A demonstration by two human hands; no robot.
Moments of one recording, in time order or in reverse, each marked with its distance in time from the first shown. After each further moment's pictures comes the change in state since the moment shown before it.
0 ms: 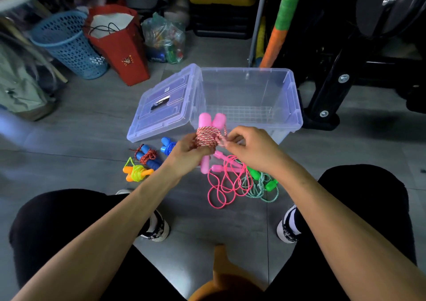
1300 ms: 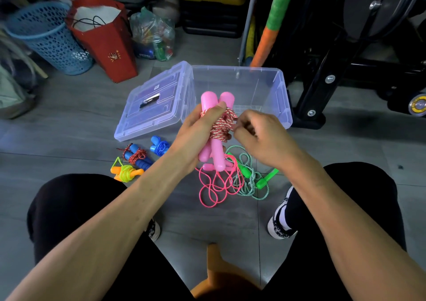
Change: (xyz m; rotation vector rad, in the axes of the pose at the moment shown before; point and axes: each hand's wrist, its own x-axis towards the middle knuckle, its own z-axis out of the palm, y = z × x) left_hand -0.037 0.077 0.029 -0.286 -0.043 0.058; right_hand -0.015 -0.017 -0.029 0.008 0.129 -0.182
